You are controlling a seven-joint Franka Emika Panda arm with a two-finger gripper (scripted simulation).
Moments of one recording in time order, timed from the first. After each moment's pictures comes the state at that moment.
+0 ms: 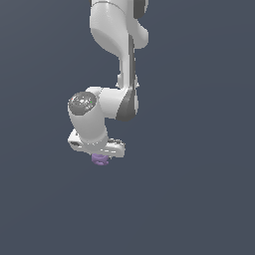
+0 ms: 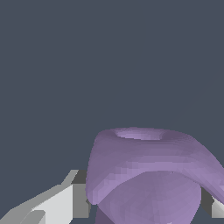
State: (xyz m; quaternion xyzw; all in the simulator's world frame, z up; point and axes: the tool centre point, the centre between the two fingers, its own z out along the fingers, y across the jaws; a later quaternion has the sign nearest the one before) arm 0.056 -0.110 0.112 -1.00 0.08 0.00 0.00
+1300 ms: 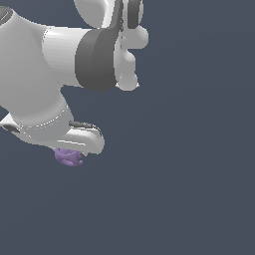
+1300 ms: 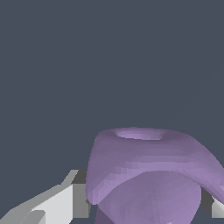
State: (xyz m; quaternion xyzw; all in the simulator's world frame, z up) arm 0.127 -0.158 0.282 -1.00 0.08 0.00 0.00
